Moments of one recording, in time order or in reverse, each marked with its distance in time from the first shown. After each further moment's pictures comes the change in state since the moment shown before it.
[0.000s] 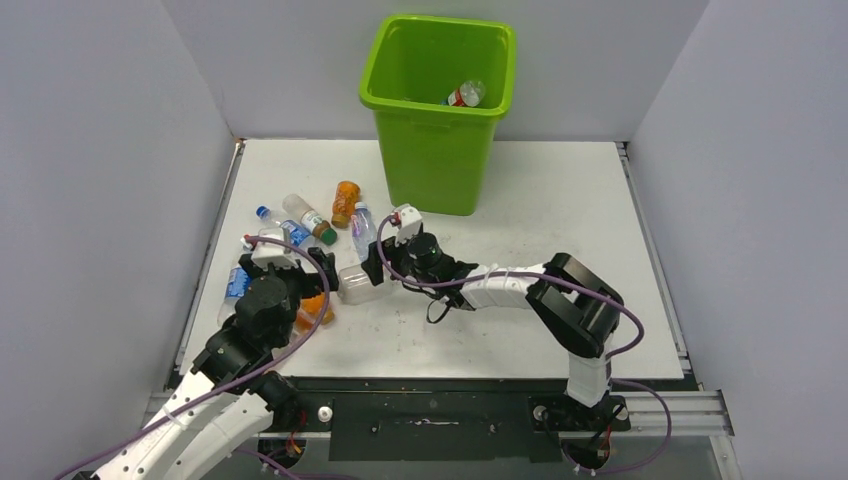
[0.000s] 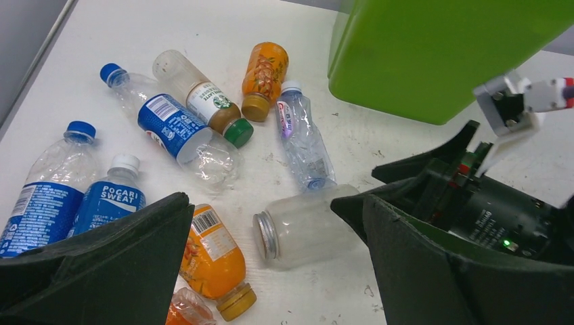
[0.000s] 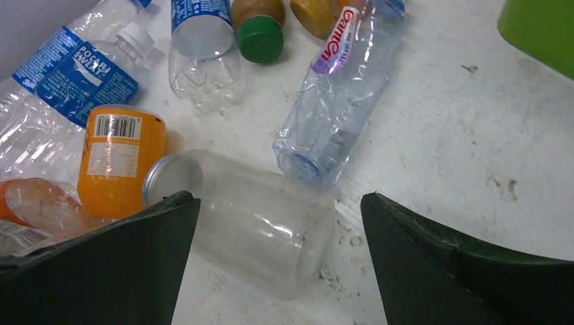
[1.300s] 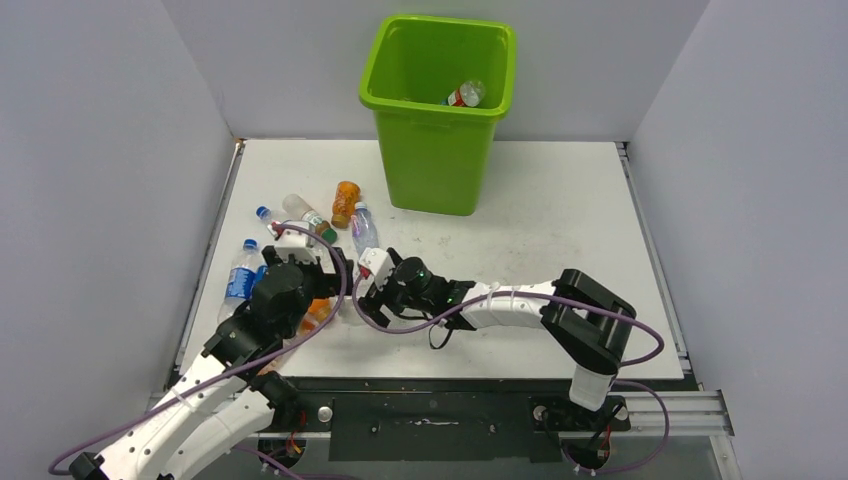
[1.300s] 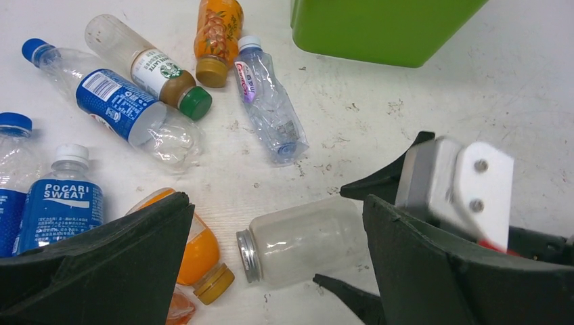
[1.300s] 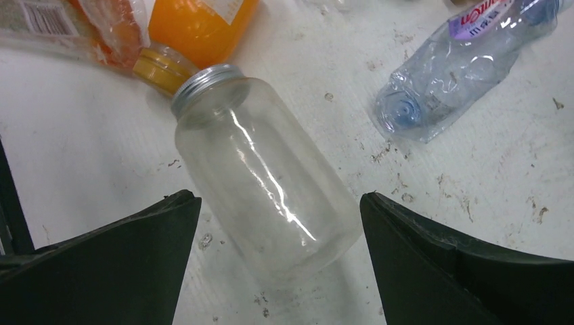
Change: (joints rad) left arm -0.006 0.108 0.031 -0.031 0.151 -0.010; right arm 0.117 -0.075 -0.030 -0.173 -0.162 -0.429
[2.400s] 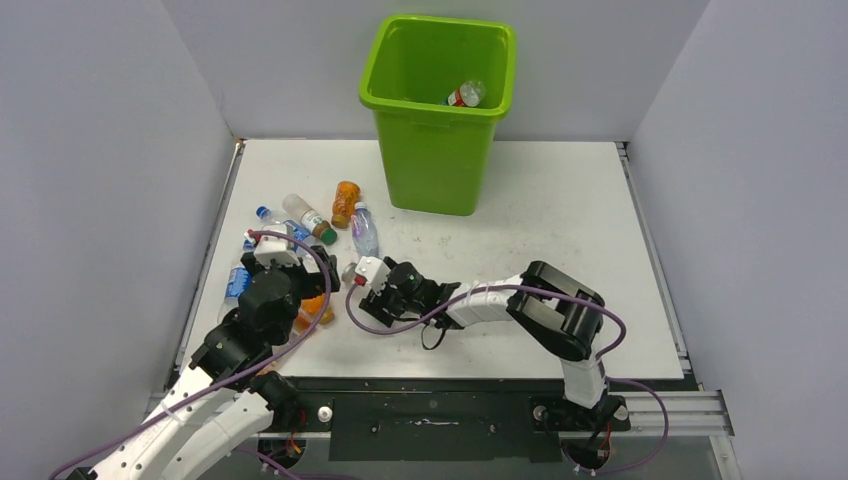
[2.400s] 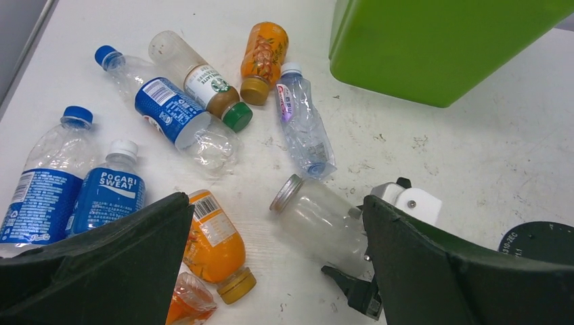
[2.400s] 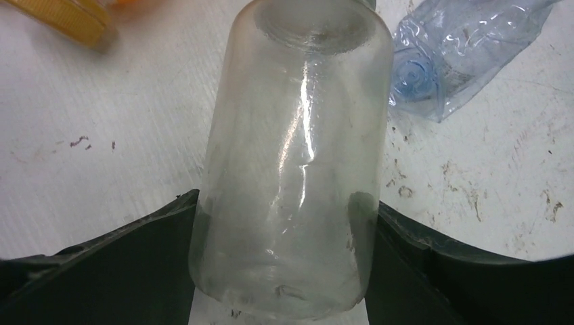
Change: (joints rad) left arm 0.000 -0.069 0.024 -0.059 -0.137 -0.027; right arm 0.002 0.183 0.074 -0.008 0.069 -0.163
